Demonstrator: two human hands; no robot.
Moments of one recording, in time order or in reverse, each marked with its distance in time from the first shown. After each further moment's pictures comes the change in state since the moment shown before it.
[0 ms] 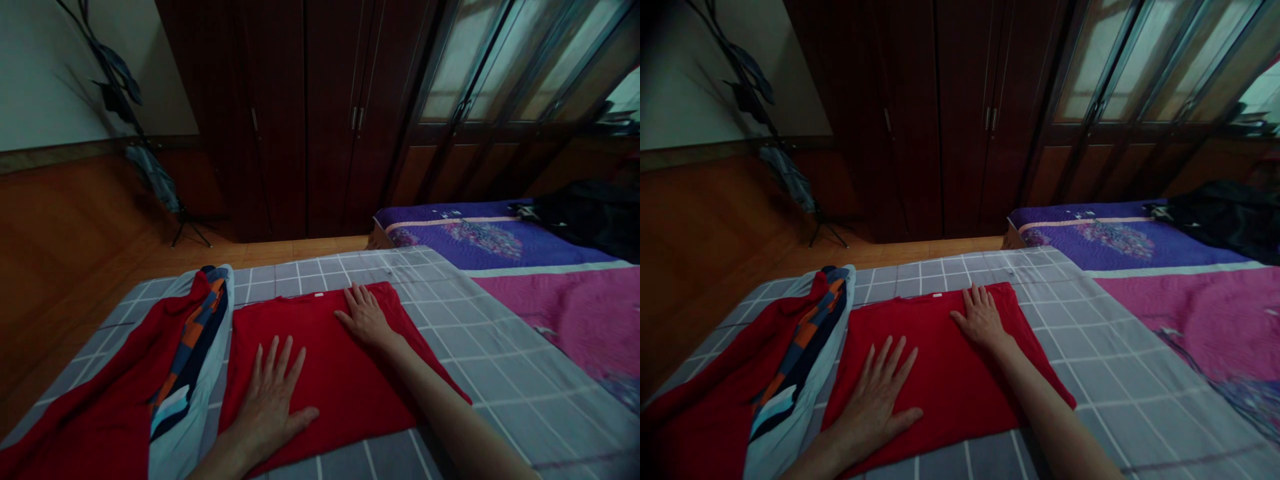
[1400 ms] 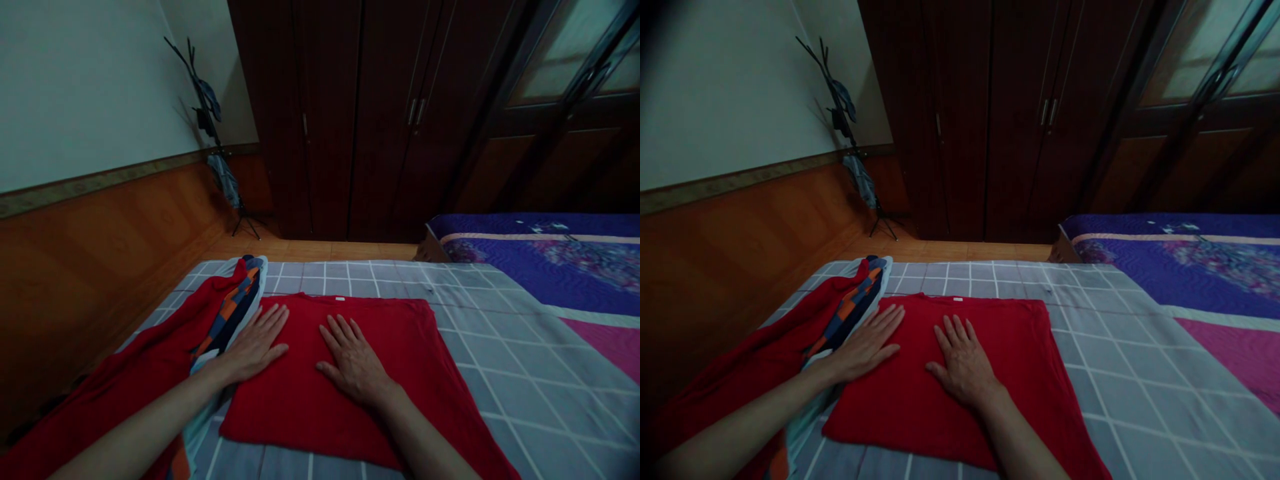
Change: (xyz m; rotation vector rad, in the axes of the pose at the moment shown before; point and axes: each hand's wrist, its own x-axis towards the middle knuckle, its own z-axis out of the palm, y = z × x) left_hand 0.012 -0.087 -0.026 0.114 -0.088 -0.094; right_hand -0.034 -0.045 0.008 0.241 -0.201 -0.509
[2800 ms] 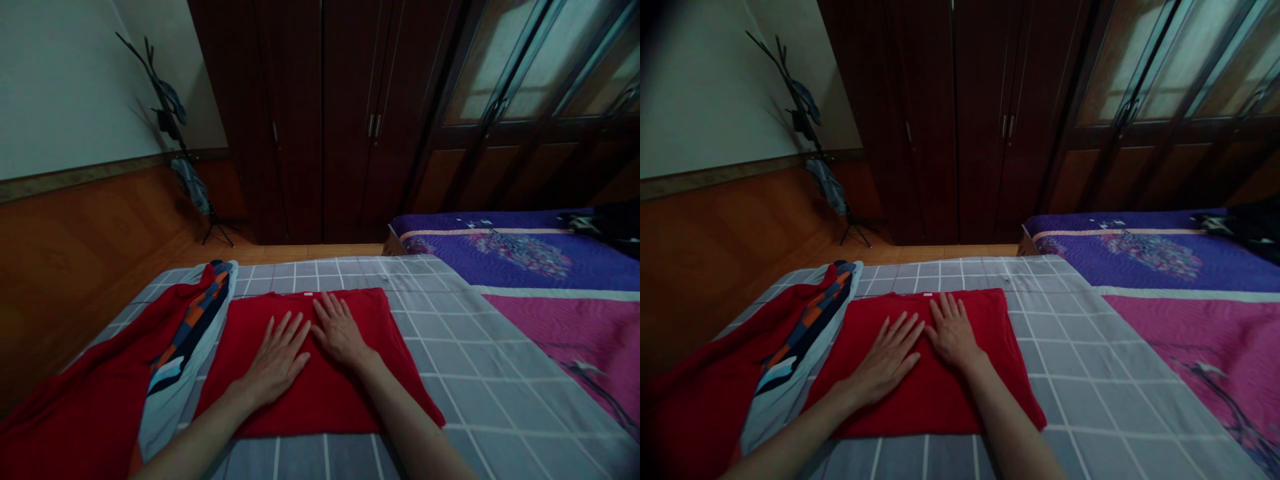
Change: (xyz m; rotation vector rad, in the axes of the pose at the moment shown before) left_hand 0.030 0.125 0.004 -0.129 0.085 0.068; right_hand -0.010 0.041 -0.011 -0.175 0.206 0.227
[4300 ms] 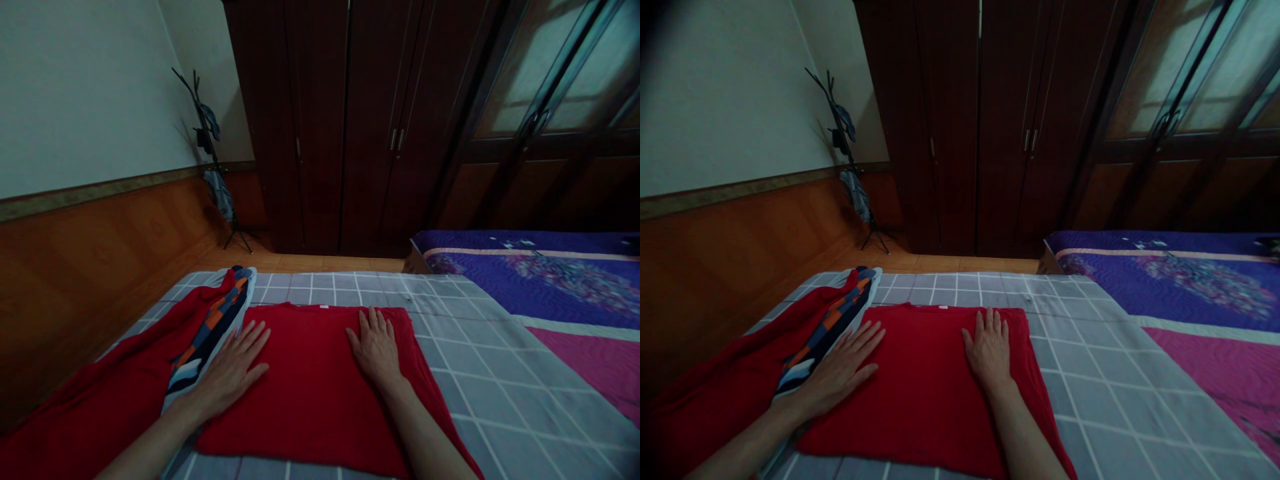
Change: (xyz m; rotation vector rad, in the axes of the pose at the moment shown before) left_hand -0.060 -0.088 -0.021 0.141 0.045 -0.136; right_hand 0.001 0.022 0.011 -0.152 0.124 0.295
